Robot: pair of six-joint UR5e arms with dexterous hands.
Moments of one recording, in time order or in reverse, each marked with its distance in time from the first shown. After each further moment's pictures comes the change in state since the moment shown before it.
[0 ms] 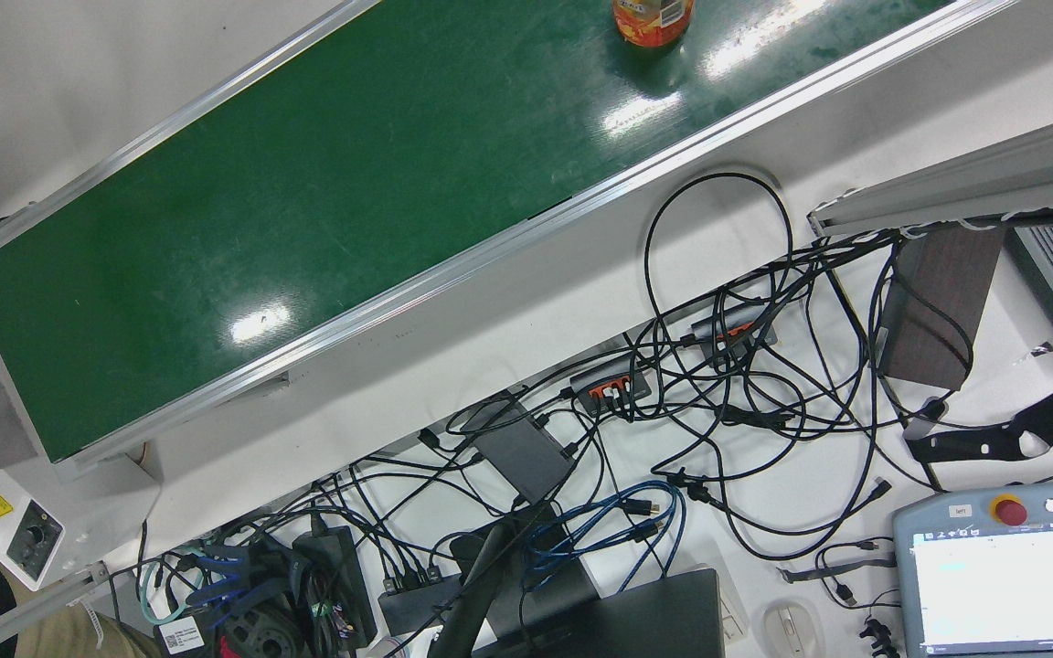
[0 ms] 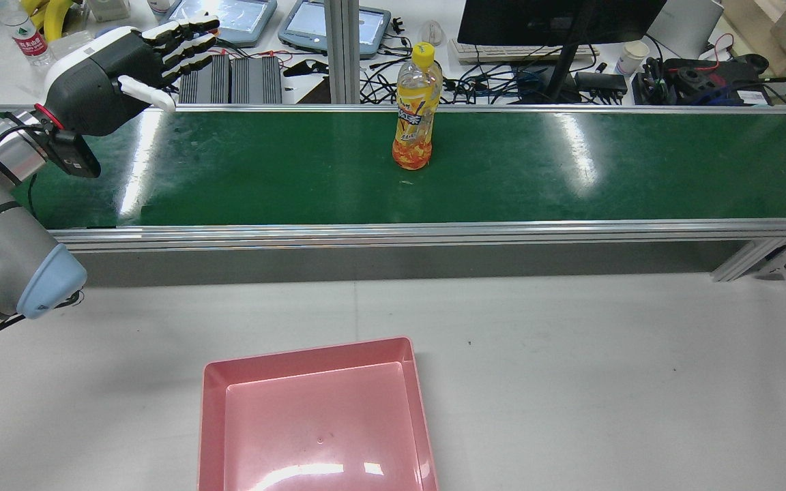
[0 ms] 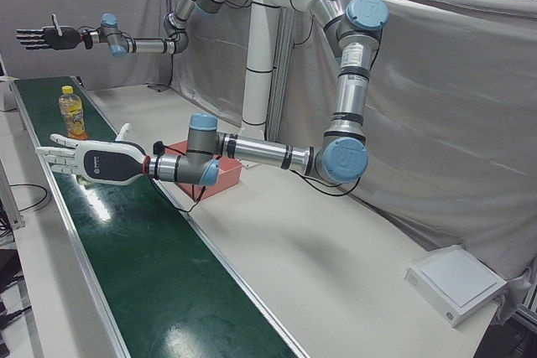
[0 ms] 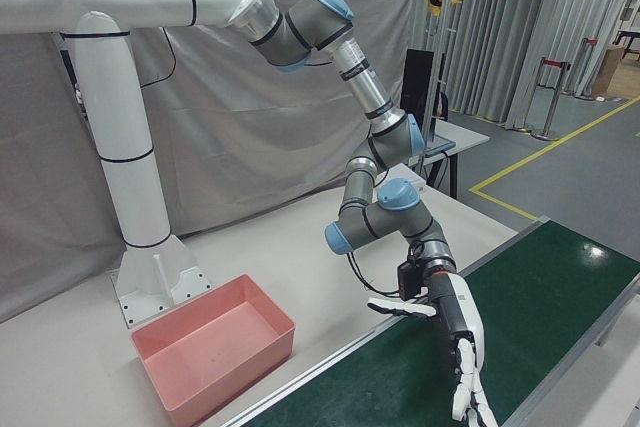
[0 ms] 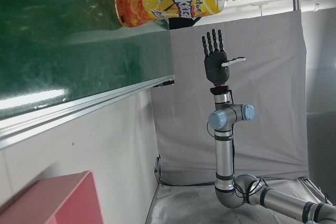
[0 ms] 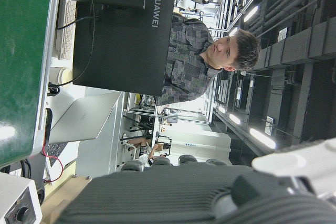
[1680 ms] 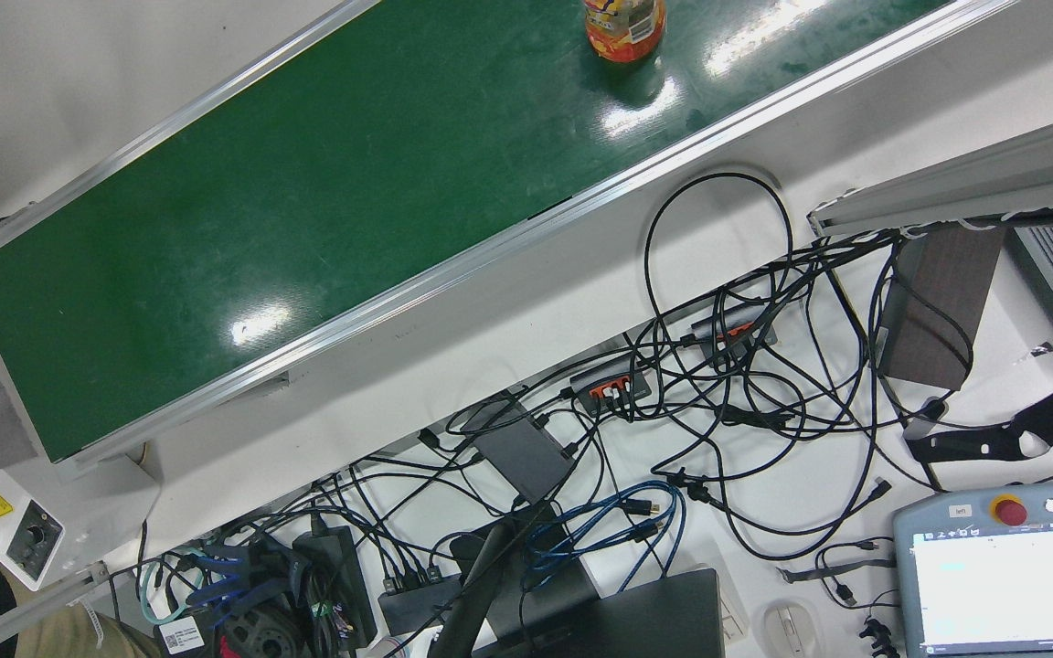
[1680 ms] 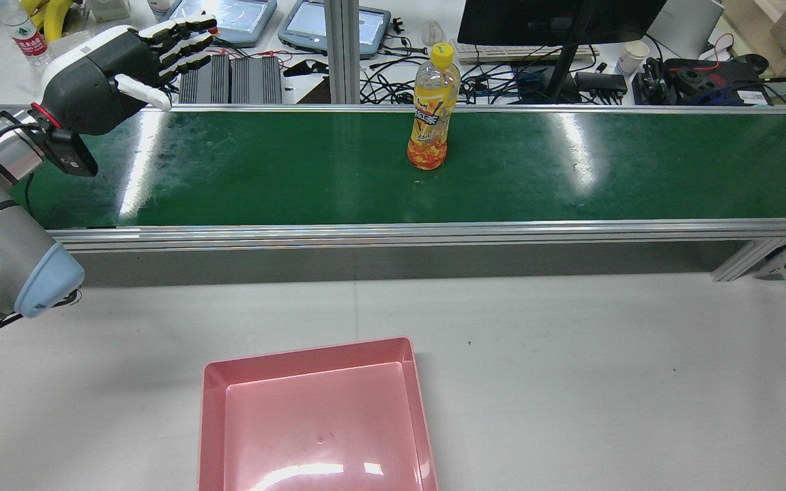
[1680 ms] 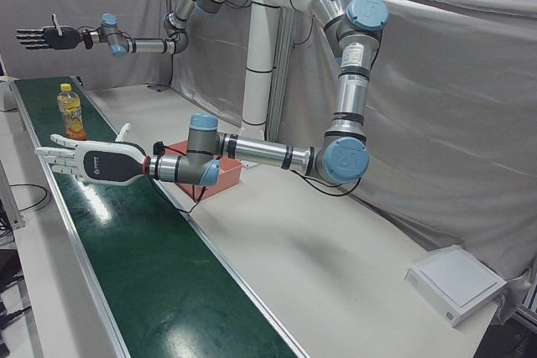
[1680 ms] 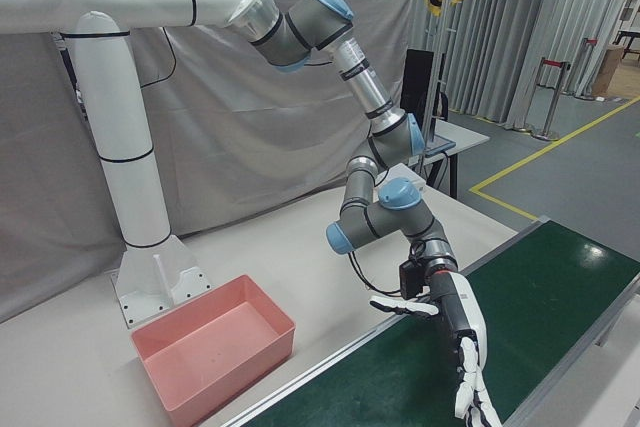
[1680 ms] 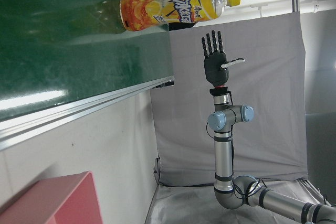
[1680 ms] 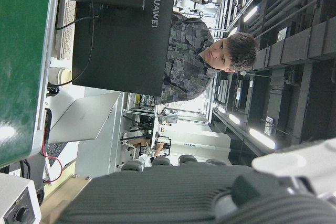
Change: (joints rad) left arm -0.005 0.003 0.000 0.000 0.002 -0.005; right arm 0.000 0.000 0.001 0.000 0.000 0.000
